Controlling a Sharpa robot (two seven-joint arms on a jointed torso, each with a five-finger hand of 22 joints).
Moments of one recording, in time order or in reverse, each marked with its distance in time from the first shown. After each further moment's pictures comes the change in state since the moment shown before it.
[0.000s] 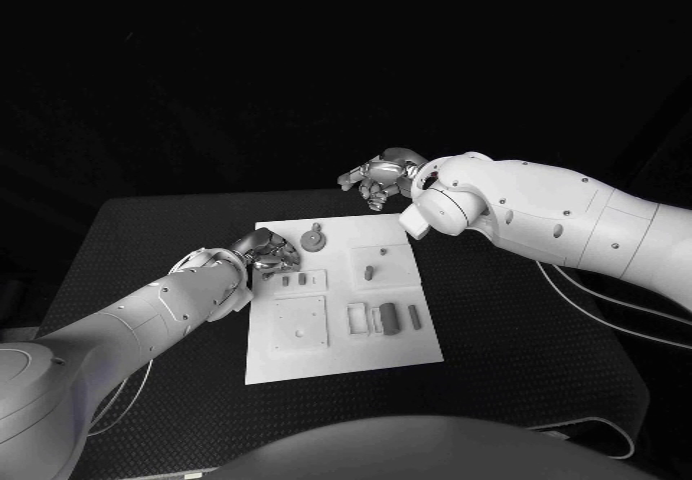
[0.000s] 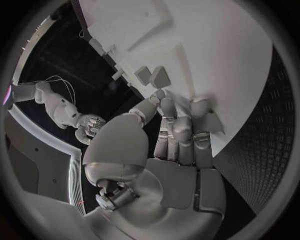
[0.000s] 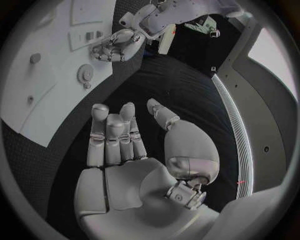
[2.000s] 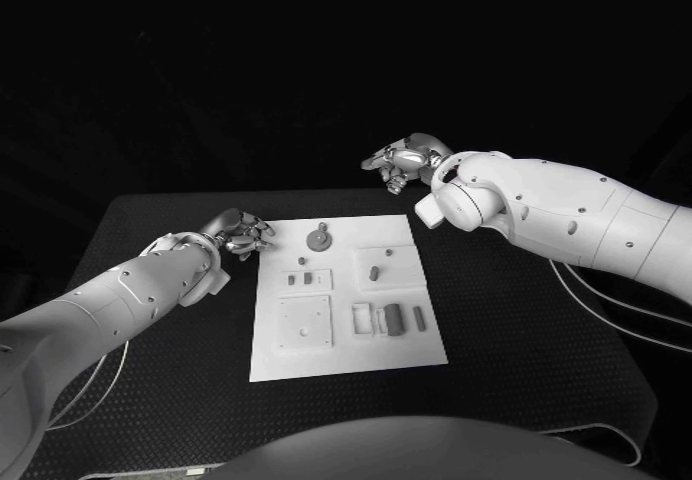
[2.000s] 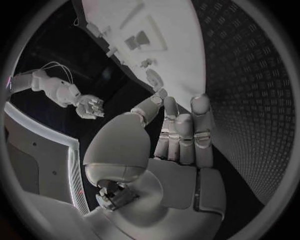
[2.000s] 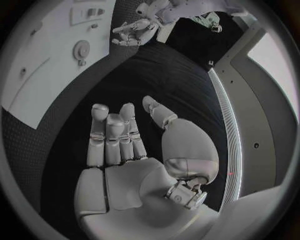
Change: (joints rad) left arm 0.051 -0.115 0.038 0.052 0.067 -0.024 -0.002; left_hand 0.034 -0.034 -0.005 0.003 0.000 -0.068 0.004 -0.035 -0.044 -0.049 0.013 -0.085 -0.062 -0.066 0.018 -0.084 -0.023 0.004 -0.075 0.024 -0.044 -0.002; right arm 0.000 -0.012 0.000 -0.076 0.024 -0.070 0.148; right_hand 0.083 0.011 0.020 -0.064 0.000 -0.022 0.001 -0.014 0.002 -0.014 0.014 -0.013 -0.005 -0.008 0.008 -0.008 -0.002 0.000 -0.005 0.000 -0.001 0.000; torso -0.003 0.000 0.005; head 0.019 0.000
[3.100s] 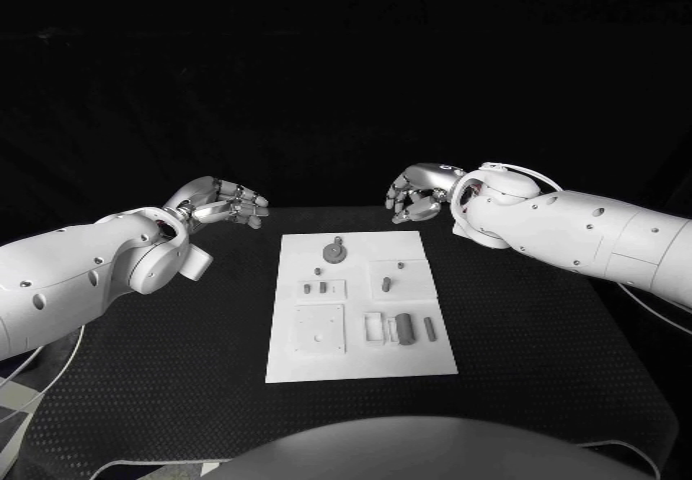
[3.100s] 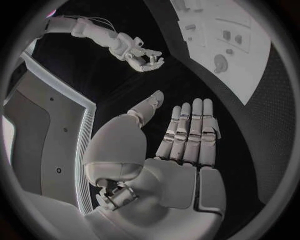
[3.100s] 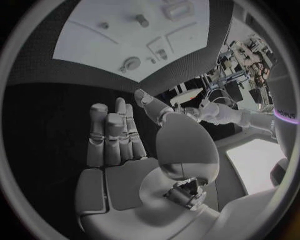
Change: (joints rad) left arm 0.138 -0.373 0.053 0.616 0.284 0.078 -0.070; left_hand -0.088 -0.007 0.035 0.003 0.004 -0.088 0.076 0.019 -0.001 -0.106 0.153 -0.651 -0.400 -0.327 0.261 -0.869 -0.264 0.024 -0.348 0.254 -0.519 -0.468; right arm -0.014 -0.037 -0.092 -0.067 -0.847 0.126 0.148; right_hand 0.202 -0.044 -0.015 -0.007 0.000 -0.023 0.027 -0.009 -0.018 0.049 0.045 -0.607 -0.433 0.050 0.049 -0.005 -0.014 -0.015 0.022 -0.010 0.016 0.000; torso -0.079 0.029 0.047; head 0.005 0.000
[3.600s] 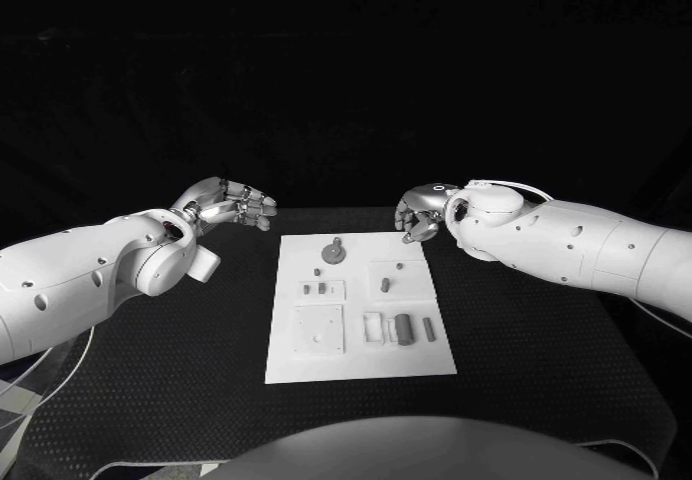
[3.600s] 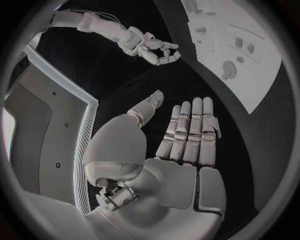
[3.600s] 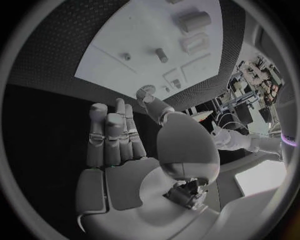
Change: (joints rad) left arm 0.000 0.005 -0.001 0.037 0.053 -0.006 0.000; left_hand 0.000 0.000 -0.009 -0.002 0.000 0.005 0.017 0.010 0.000 0.035 0.014 -0.005 -0.015 0.025 -0.003 -0.023 0.013 0.015 0.021 0.000 0.005 -0.020; right arm -0.024 0.033 -0.042 -0.041 -0.169 0.073 -0.124; right_hand -0.016 -0.016 -0.004 0.004 0.000 -0.016 -0.006 -0.012 -0.023 0.013 0.008 -0.078 -0.039 0.008 0.006 0.000 -0.006 -0.001 0.005 0.002 -0.008 0.000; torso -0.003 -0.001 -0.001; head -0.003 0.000
